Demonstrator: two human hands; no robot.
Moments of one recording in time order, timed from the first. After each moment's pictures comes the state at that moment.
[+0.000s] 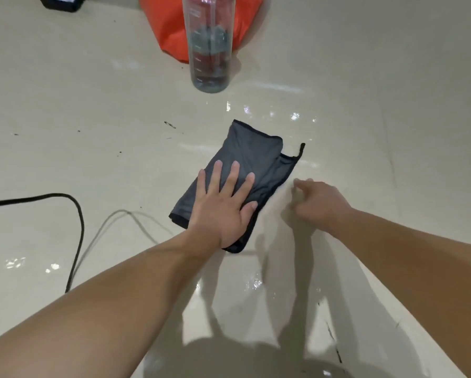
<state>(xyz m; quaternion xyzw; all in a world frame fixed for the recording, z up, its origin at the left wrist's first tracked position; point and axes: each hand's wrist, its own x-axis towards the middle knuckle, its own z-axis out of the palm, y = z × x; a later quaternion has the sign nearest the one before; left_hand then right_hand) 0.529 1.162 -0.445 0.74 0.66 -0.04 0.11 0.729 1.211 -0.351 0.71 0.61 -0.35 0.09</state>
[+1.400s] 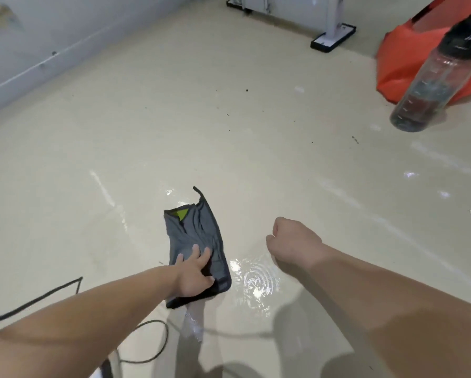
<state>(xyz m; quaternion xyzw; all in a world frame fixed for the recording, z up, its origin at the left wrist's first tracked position) 0.420 0.776 -0.353 0.21 0.84 -0.07 0.50 0.545 1.003 -0.333 0.34 0.86 -0.32 0.20</state>
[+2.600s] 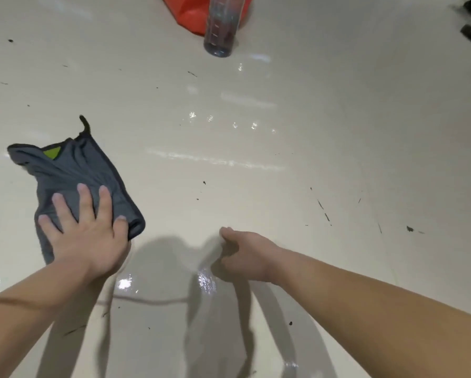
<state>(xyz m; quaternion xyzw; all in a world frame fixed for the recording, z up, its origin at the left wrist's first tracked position) 0.309 0.831 -0.435 0.52 0.83 -0.05 0.19 0.598 0.852 -0.349 0.61 0.63 -0.46 0.13</state>
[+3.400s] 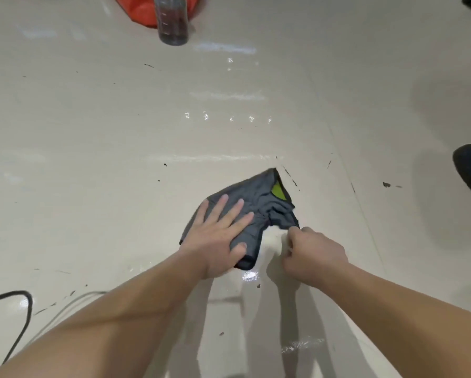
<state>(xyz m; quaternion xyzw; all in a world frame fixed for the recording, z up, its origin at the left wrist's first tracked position) 0.562 0.809 -0.430 0.85 0.49 -0.07 0.18 0.768 0.780 -0.341 0.72 0.64 -0.19 0.19</state>
